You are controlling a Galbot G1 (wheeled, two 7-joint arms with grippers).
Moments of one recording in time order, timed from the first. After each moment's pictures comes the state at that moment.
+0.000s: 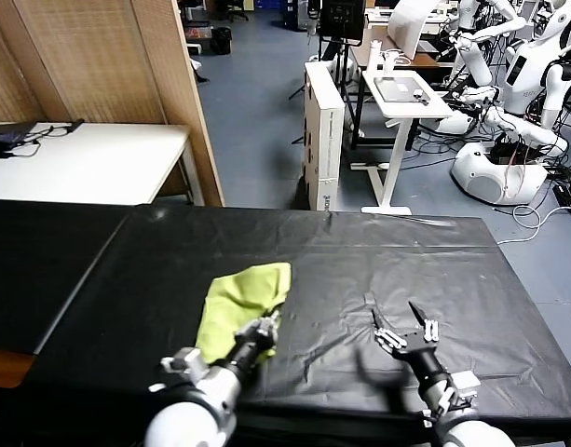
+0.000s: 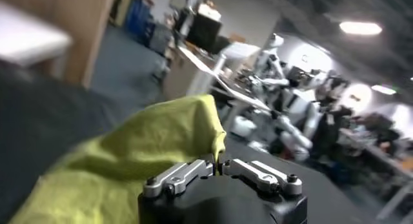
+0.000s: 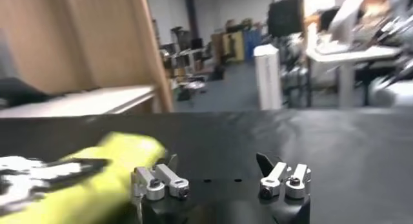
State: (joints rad) left arm 1.46 -1.46 -0.19 -2.09 -0.55 0.39 -0.04; right arm -1.55 1.07 0.42 2.12 0.52 -0.15 0.05
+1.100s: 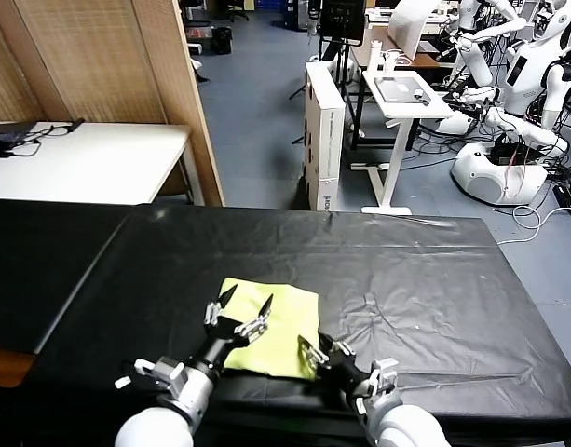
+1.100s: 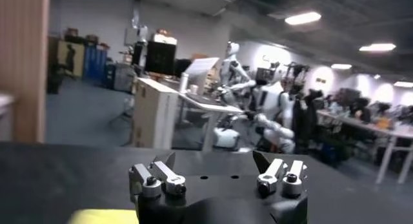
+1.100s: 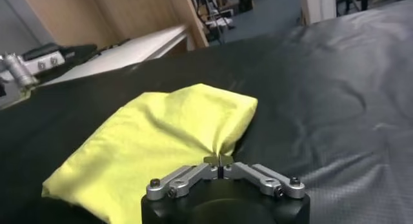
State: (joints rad) left arm 1.51 -1.28 -0.36 -2.16 -0.30 0.19 0.06; right arm -1.38 1.10 0.13 2.06 0.69 -0.38 0.18
